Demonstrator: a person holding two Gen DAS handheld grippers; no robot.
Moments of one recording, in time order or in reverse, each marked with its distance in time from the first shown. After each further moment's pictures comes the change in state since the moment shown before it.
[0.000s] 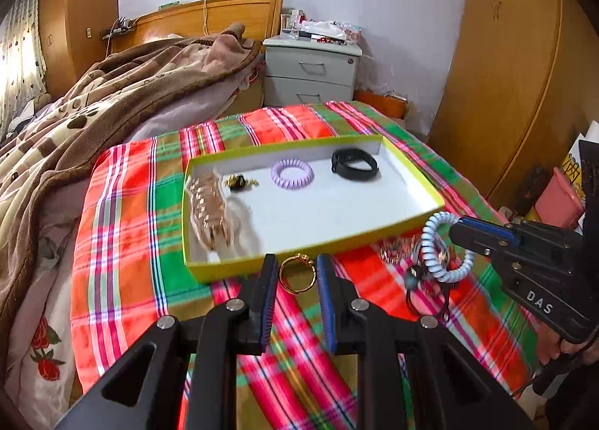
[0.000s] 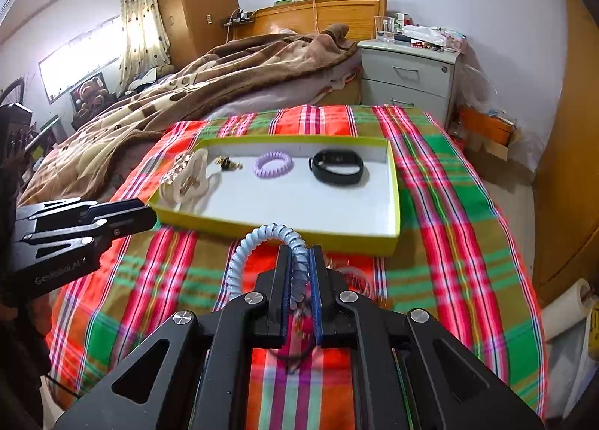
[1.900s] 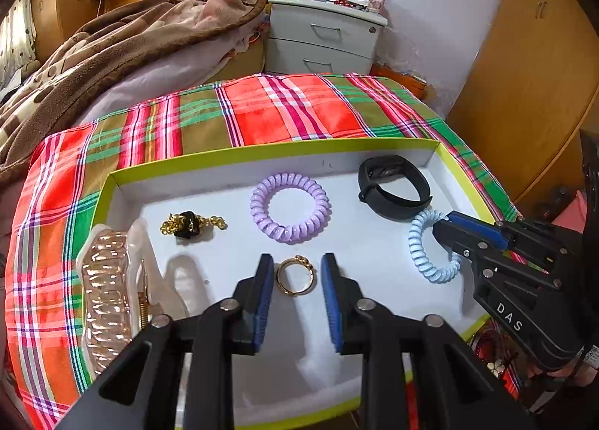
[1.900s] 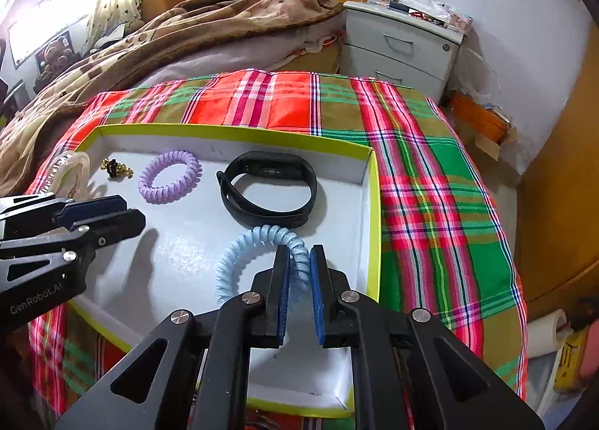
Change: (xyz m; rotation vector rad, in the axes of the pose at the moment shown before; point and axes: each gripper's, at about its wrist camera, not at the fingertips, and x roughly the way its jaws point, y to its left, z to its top) left arm 0.131 0.001 0.051 -0.074 0.140 -0.013; right arm 0.114 -0.049 0.048 -0.063 0.163 -0.128
